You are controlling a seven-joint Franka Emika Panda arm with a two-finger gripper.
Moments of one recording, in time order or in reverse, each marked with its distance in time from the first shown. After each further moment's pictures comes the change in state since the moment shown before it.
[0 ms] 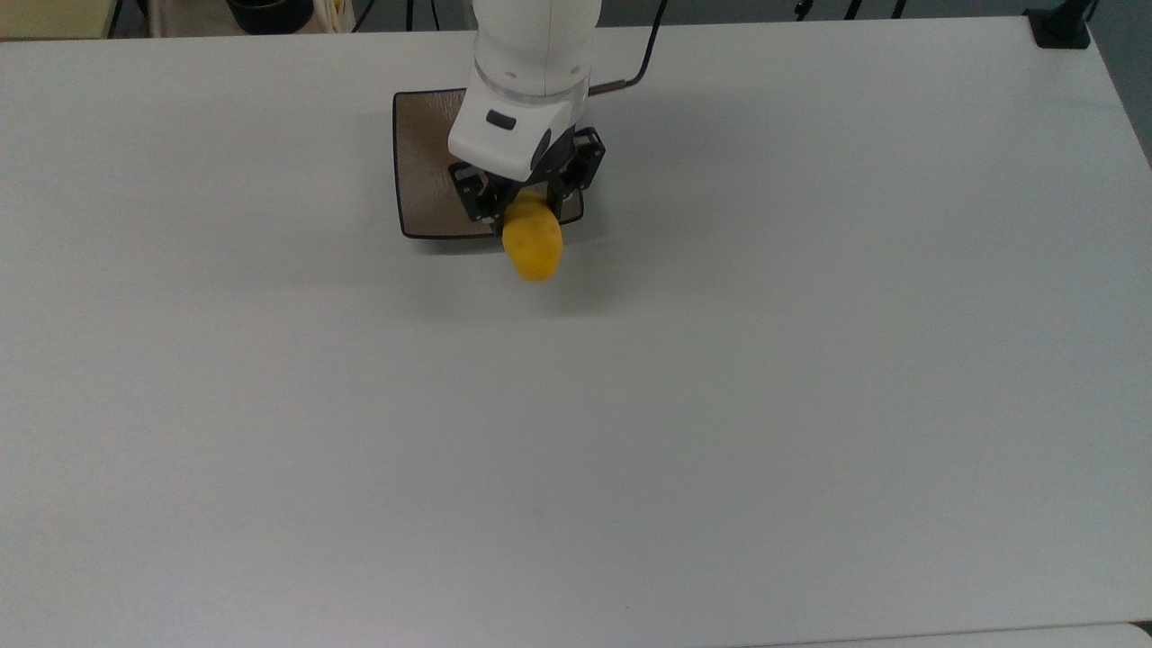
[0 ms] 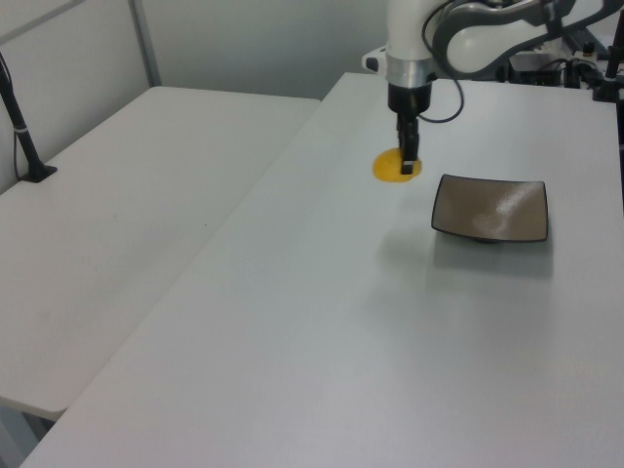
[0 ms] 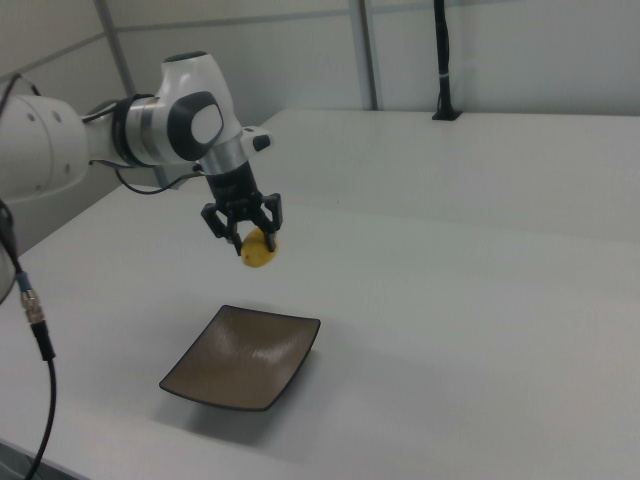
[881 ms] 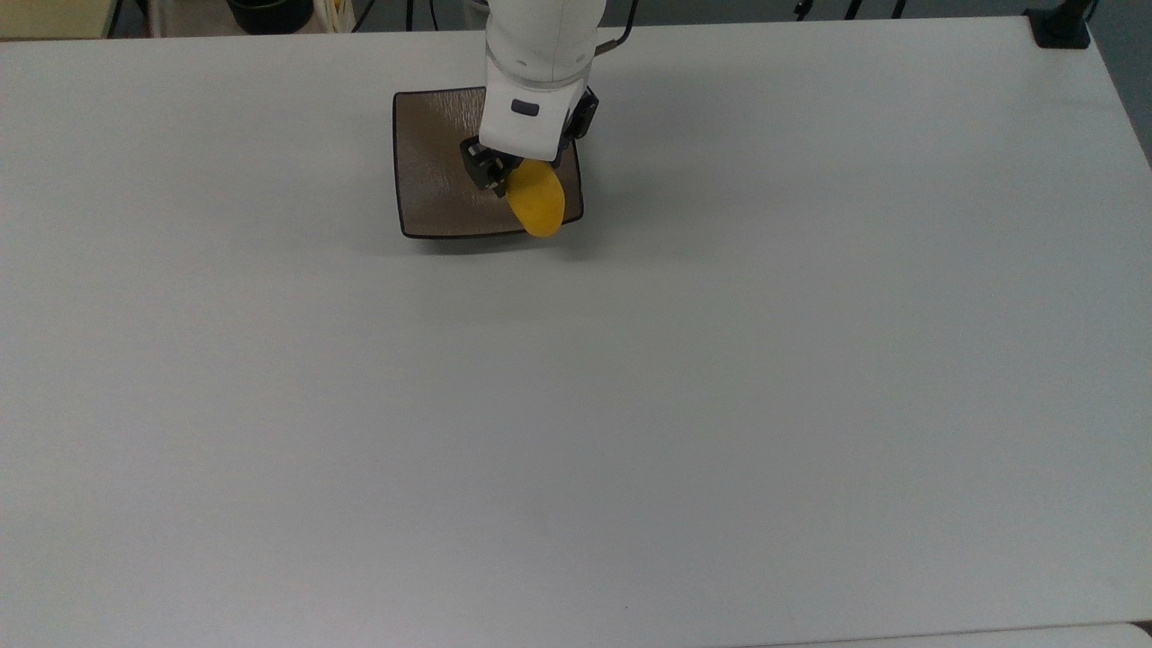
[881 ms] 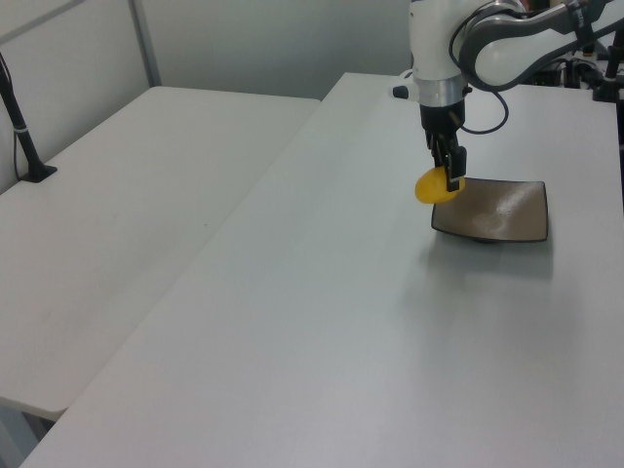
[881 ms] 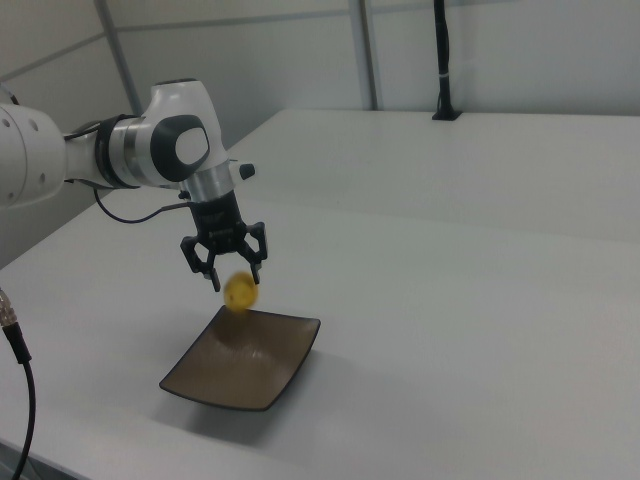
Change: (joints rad) arm 0.000 -0.091 0.003 -0.171 0.011 -0.053 -0.194
